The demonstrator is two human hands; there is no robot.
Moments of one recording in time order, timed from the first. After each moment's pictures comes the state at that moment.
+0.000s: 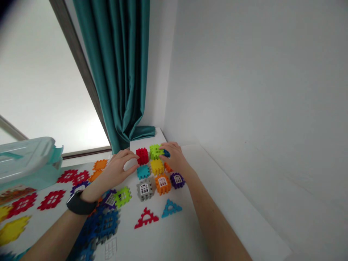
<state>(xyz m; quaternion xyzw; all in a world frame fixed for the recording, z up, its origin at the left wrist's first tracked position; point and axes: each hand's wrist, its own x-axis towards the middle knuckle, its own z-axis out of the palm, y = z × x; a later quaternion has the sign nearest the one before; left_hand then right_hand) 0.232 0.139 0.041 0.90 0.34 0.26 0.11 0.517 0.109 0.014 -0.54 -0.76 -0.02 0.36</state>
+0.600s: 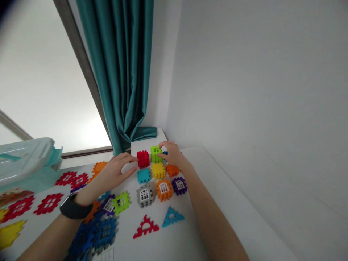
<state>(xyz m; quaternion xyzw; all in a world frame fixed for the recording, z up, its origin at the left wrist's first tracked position) 0.226 0.148 0.043 0.91 0.32 0.24 0.11 0.524 0.160 0.004 -0.54 -0.78 0.05 0.31</state>
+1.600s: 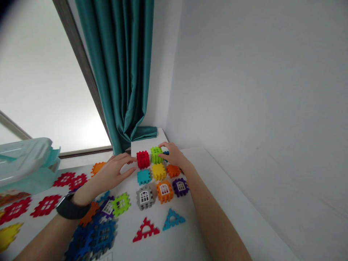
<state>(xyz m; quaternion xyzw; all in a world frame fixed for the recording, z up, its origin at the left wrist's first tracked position) 0.223 0.156 0.042 0.92 0.31 0.22 0.10 0.530 0.163 0.004 -0.54 -0.78 0.10 0.30</state>
